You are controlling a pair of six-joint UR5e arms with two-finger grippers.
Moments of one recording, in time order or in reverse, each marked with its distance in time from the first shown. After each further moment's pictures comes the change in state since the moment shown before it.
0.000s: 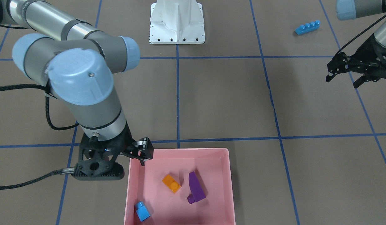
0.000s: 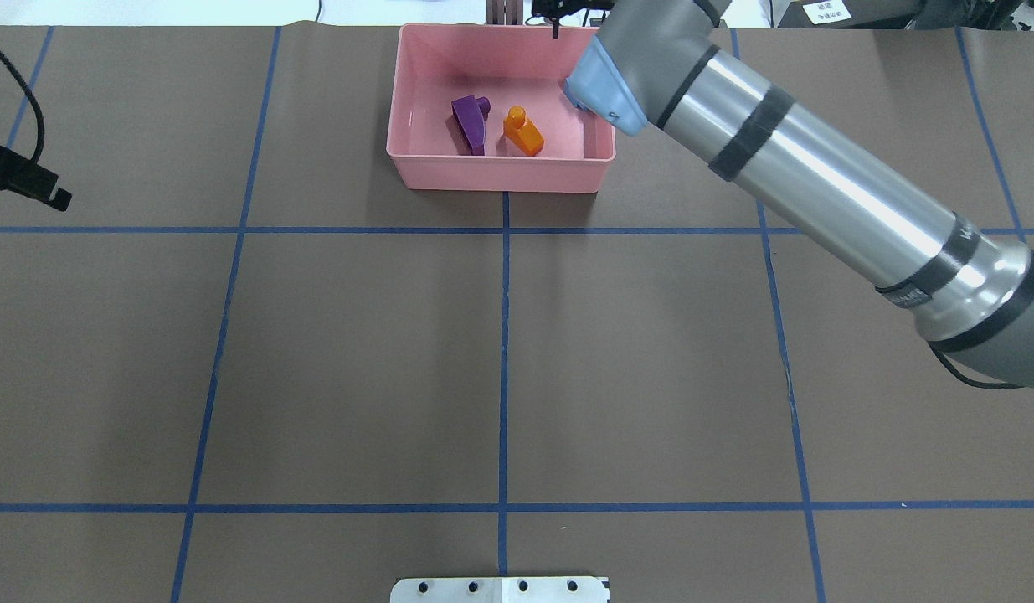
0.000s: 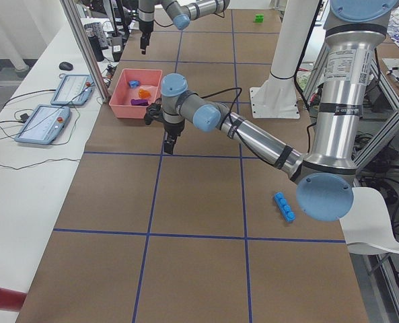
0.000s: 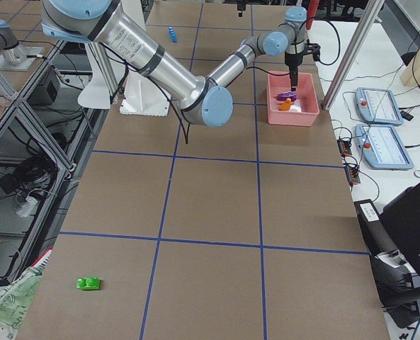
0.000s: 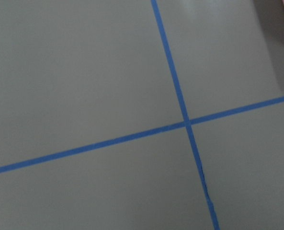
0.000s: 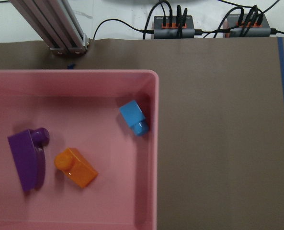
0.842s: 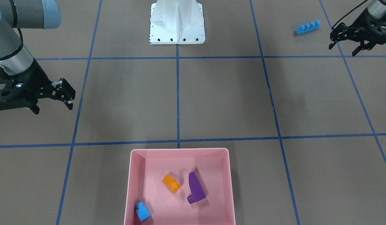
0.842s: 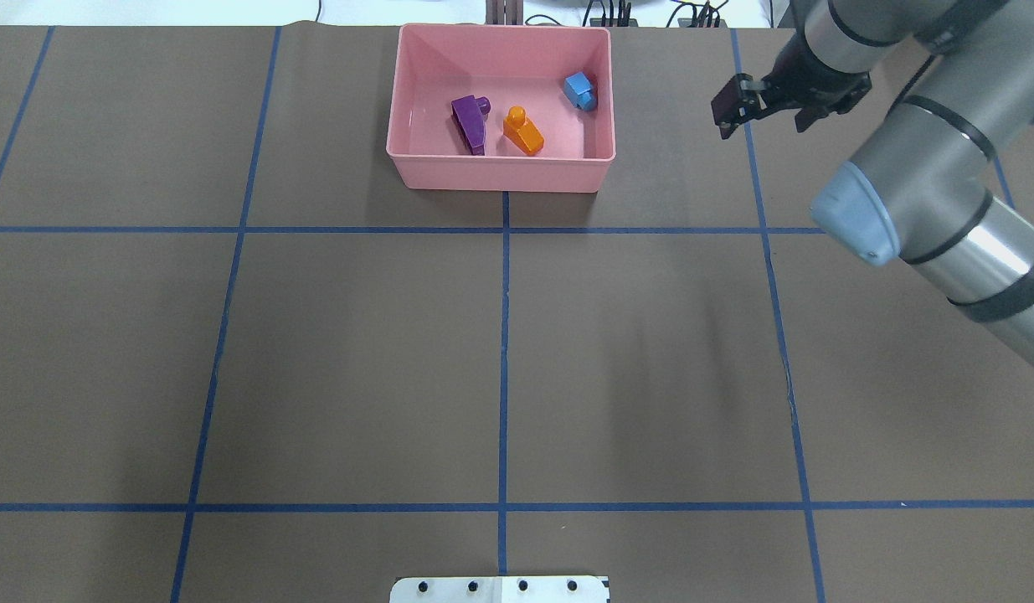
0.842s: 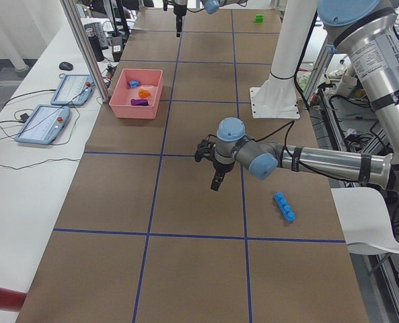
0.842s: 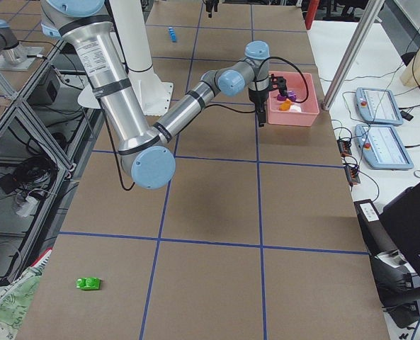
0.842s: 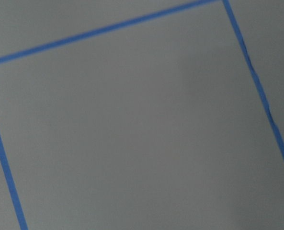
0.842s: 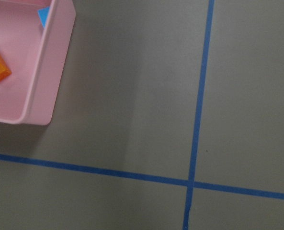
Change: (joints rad) left arm 0.219 0.550 -0.063 -0.533 0.118 -0.015; right arm 0.033 -0.601 0.614 -0.050 0.041 -0.189
